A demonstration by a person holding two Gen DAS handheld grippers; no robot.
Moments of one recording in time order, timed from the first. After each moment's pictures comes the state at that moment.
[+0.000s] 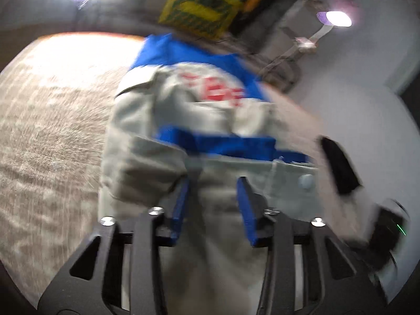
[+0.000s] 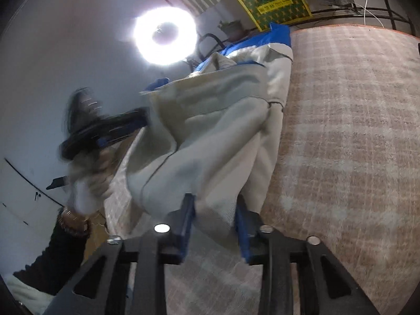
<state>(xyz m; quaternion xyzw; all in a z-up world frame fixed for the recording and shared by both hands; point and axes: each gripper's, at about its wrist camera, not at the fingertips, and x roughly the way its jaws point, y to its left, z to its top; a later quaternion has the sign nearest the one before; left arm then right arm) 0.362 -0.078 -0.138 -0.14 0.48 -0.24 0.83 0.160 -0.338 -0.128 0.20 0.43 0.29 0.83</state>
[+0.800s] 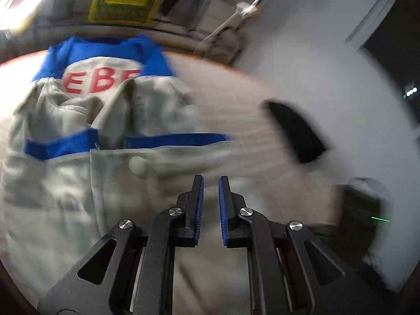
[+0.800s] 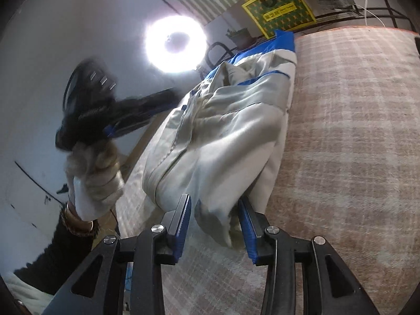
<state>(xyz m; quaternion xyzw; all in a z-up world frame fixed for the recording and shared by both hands) 0.317 -0.208 -0.104 -0.03 0.47 -0.33 0.82 0.154 -0.332 -0.134 0.21 0.43 0.30 0.82</state>
